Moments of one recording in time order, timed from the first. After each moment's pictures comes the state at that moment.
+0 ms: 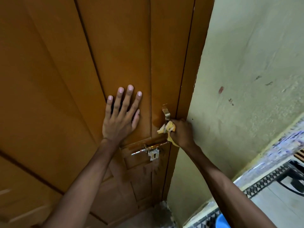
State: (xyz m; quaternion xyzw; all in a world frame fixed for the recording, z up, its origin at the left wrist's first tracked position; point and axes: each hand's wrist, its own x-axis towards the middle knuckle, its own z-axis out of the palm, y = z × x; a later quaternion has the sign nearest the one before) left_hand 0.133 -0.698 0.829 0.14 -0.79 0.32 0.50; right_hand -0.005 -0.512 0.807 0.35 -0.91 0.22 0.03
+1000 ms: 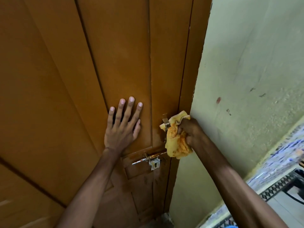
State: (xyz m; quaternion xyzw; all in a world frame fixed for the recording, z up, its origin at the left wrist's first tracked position) left_hand 0.132 -0.698 0.829 0.13 -0.79 0.32 0.50; right_hand -0.017 -0.507 0.874 0.03 -0.76 0.60 -0.26
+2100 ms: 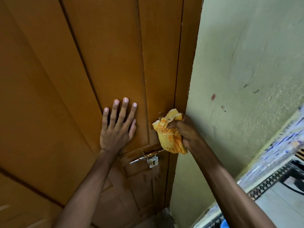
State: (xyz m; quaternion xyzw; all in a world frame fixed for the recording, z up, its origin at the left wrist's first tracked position) left_hand 0.130 -0.702 0.823 0.13 -0.79 0.32 0.50; right_hand -0.006 -0.504 0.868 0.10 -0.67 0.67 -0.29
